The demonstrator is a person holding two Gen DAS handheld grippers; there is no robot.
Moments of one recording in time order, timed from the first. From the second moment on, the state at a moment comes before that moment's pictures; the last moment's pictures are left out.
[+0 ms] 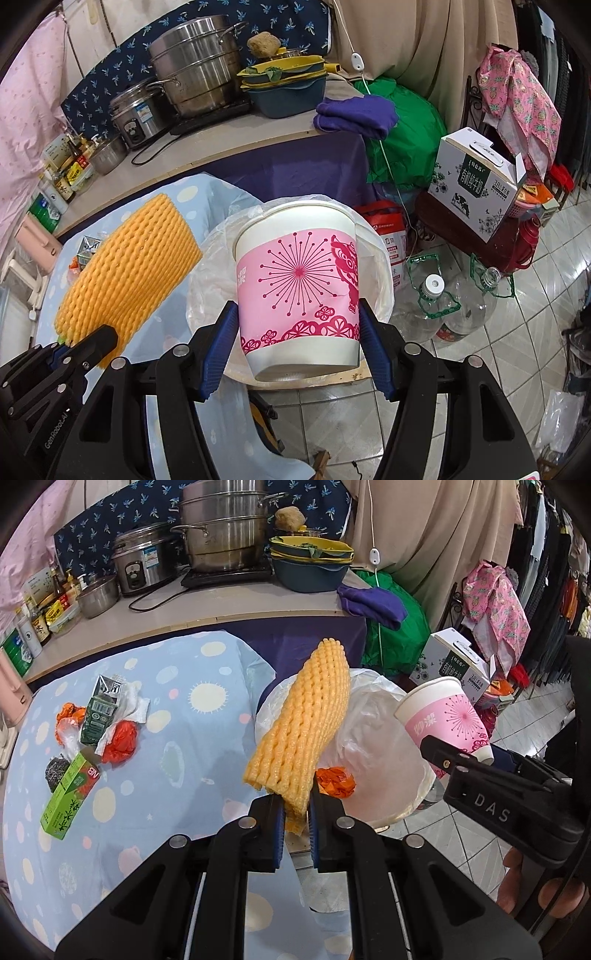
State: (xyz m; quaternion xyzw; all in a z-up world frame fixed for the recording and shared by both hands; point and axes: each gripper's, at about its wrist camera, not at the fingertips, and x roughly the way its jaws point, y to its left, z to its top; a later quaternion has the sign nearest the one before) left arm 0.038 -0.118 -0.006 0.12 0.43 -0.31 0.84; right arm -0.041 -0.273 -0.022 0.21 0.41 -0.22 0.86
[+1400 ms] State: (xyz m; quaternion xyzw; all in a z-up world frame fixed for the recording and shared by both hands) left arm 0.067 -0.148 -0.019 0.12 0.43 -0.29 0.85; right arm -0.016 -0.297 -0.029 0.22 0.42 -0.25 0.85
